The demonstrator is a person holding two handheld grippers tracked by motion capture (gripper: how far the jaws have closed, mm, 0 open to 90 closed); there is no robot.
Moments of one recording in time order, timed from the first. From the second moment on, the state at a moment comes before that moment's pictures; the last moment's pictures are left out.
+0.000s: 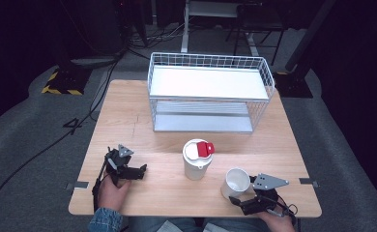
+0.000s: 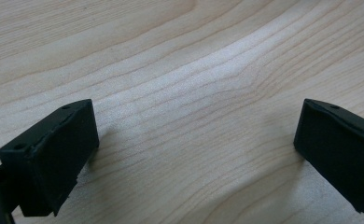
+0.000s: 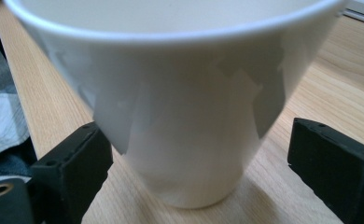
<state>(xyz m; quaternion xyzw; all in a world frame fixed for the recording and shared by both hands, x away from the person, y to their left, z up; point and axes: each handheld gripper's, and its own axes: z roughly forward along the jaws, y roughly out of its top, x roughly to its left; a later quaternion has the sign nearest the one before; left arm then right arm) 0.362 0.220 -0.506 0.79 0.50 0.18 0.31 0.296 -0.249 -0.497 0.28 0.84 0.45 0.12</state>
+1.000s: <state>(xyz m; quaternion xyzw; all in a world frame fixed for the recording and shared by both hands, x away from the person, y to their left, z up) 0.362 0.220 -0.506 0.79 0.50 0.18 0.31 0.293 -0.241 -0.499 0.26 0.82 0.48 0.15</state>
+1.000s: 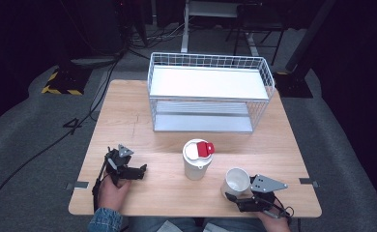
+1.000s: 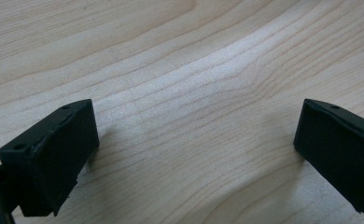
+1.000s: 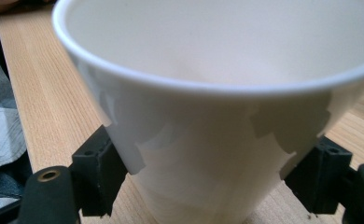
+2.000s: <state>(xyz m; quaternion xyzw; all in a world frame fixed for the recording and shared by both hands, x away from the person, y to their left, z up) 0.362 0.220 -0.506 0.79 0.50 0.18 0.31 0.299 -0.242 -0.466 0.26 0.82 0.49 0.15</state>
